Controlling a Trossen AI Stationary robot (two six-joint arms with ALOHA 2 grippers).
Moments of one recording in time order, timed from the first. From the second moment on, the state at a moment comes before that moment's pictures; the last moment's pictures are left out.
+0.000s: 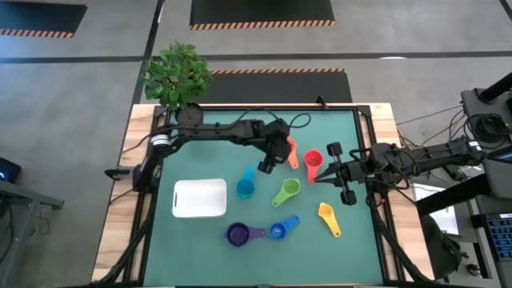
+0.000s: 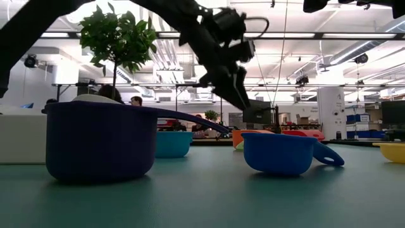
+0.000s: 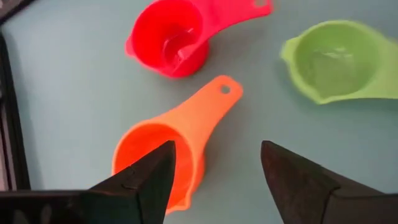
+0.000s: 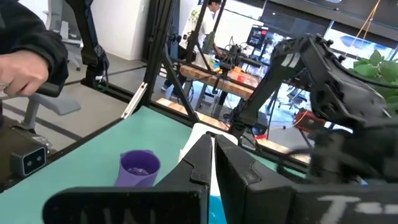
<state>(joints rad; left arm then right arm) 0.21 2.12 1.77 -0.59 0.09 0.67 0.14 0.67 0.49 0.21 -0.16 -0.31</state>
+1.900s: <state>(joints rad) 0.25 2.22 1.82 -0.61 0.01 0.59 0.14 0.66 0.49 0.17 -0.07 -0.32</state>
